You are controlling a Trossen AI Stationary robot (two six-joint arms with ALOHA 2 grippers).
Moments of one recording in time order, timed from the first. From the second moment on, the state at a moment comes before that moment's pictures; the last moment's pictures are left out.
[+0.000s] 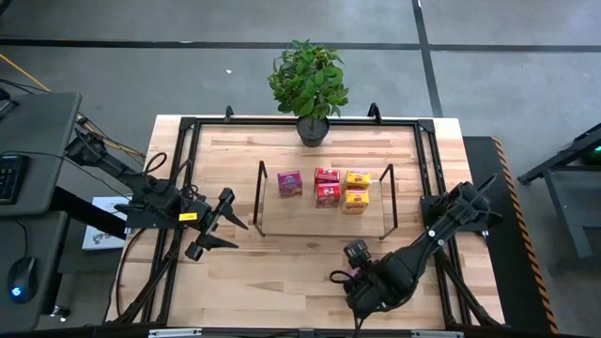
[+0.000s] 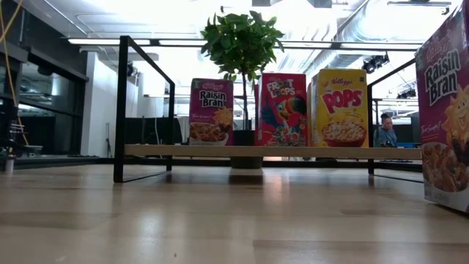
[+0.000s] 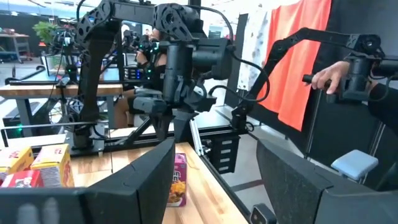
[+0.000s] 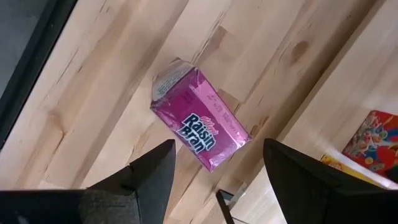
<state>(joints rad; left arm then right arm) -0.53 0.79 0.55 0.30 -0.13 -0.05 0.71 1.91 1.83 -1.41 0.19 0.10</state>
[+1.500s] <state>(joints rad) -0.53 0.79 0.55 0.28 -0.13 -0.03 0.69 1.94 1.83 -1.35 0.13 -0.09</state>
